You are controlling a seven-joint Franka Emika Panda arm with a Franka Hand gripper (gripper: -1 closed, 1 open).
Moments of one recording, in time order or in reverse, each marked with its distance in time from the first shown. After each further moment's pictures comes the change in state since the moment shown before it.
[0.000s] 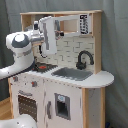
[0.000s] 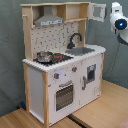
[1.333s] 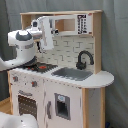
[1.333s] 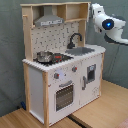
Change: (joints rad) arm -0.097 0.223 0.196 0.230 0.000 0.101 -0.036
